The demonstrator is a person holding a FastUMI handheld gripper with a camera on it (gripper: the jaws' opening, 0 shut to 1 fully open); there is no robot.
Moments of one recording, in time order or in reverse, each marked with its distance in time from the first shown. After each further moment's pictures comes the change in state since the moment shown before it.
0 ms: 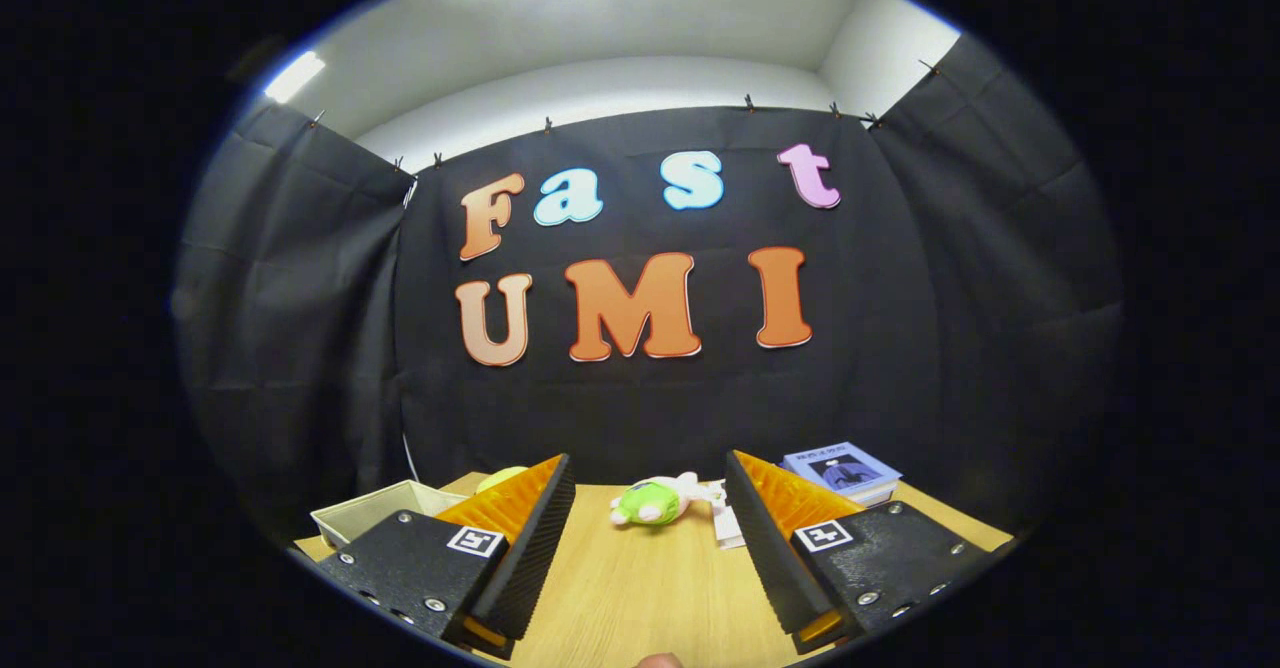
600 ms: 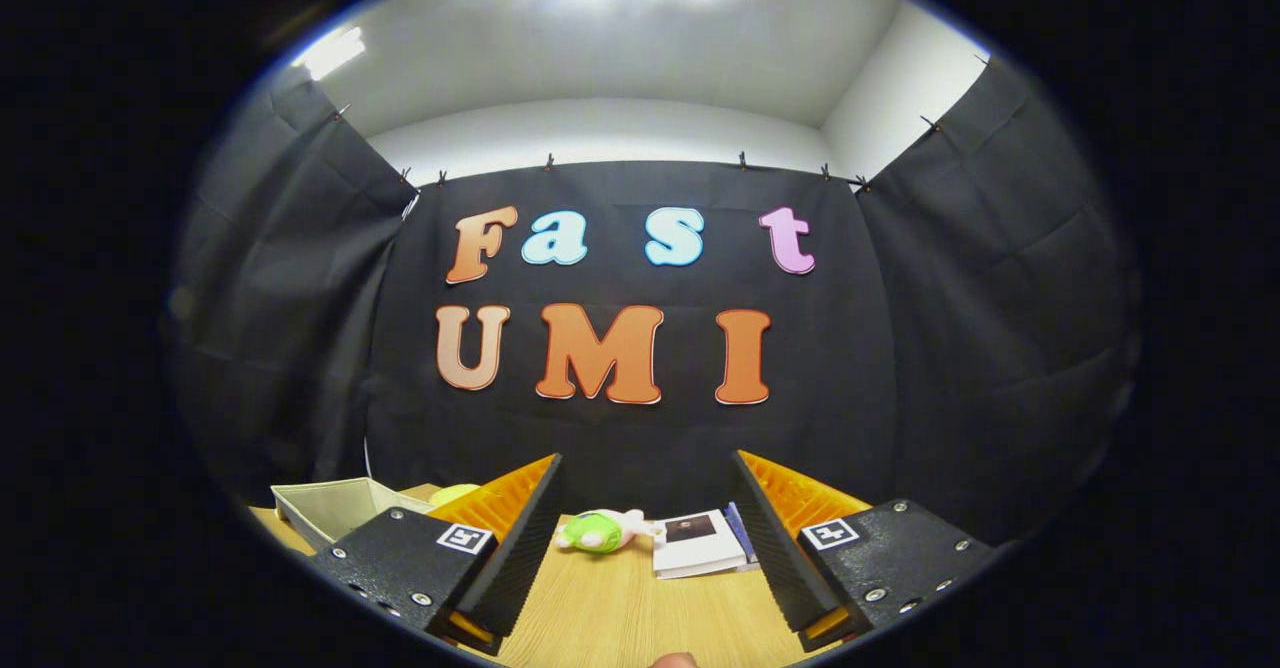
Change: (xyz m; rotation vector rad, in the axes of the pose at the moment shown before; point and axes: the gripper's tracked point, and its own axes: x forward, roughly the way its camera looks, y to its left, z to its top) arm -0.032 -0.039 0.031 -0.105 -0.148 -0.063
